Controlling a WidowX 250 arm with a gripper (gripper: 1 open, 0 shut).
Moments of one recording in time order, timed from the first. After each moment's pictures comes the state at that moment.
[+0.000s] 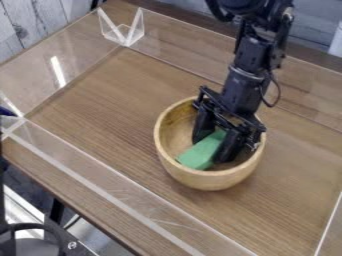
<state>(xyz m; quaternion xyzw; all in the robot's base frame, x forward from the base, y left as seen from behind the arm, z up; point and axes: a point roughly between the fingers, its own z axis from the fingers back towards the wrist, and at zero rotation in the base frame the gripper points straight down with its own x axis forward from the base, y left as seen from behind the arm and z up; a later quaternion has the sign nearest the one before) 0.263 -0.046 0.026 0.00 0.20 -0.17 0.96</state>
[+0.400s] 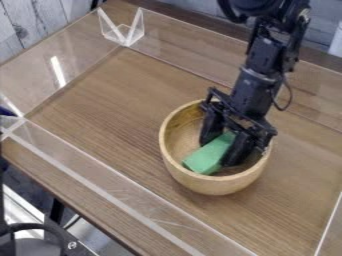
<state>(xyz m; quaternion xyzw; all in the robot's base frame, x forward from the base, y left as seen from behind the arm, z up) 0.261 -0.055 0.039 0.01 0.21 -0.17 0.96</state>
